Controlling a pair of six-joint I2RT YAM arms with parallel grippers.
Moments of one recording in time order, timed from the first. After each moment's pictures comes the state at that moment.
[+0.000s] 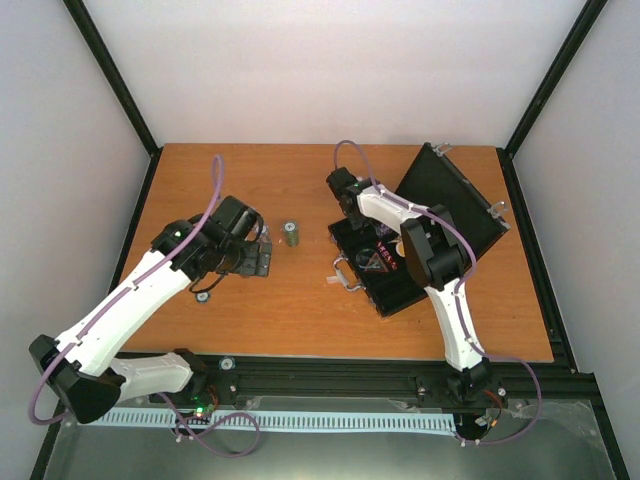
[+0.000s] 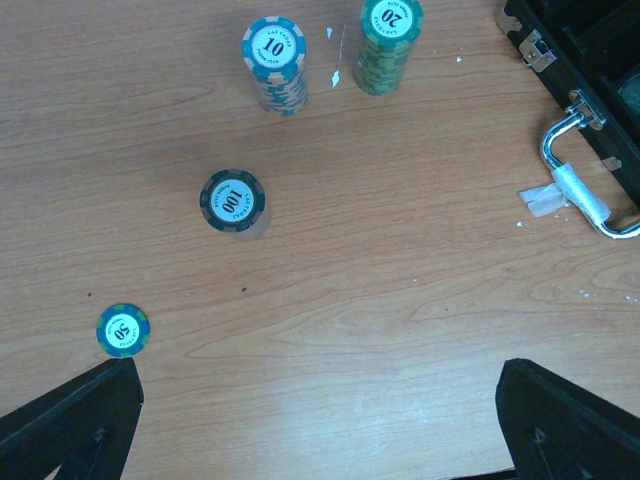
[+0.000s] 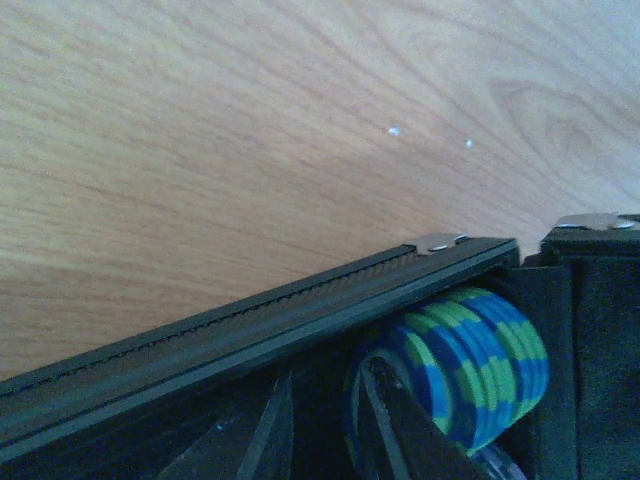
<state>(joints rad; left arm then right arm) -0.66 1.16 1.26 -1.20 -0.23 -0.49 0.54 2.31 1.83 -0.81 0.57 0.08</state>
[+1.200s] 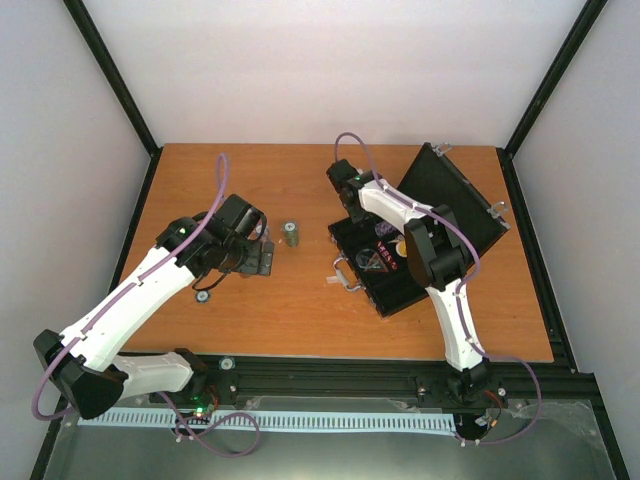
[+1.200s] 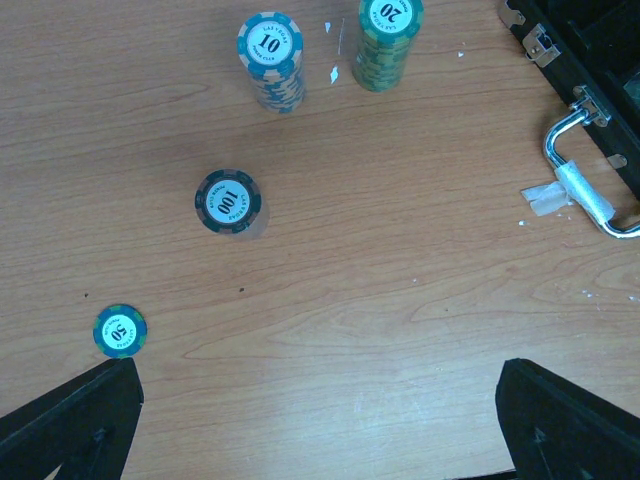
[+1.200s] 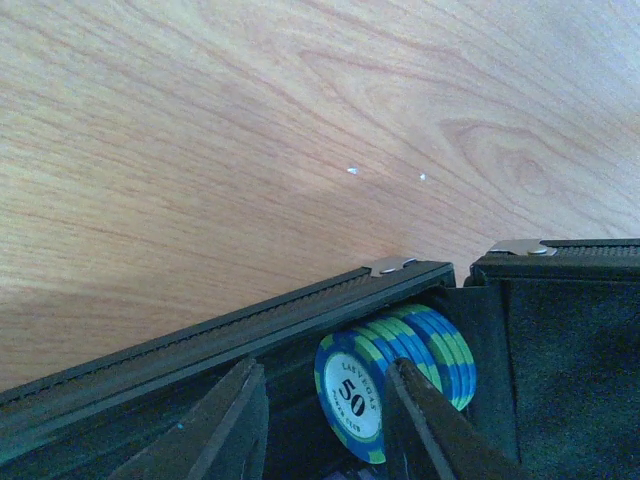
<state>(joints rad) -0.66 1.19 1.27 -1.20 -0.23 -0.48 0.53 2.30 1.89 -0.86 0.57 0.07</state>
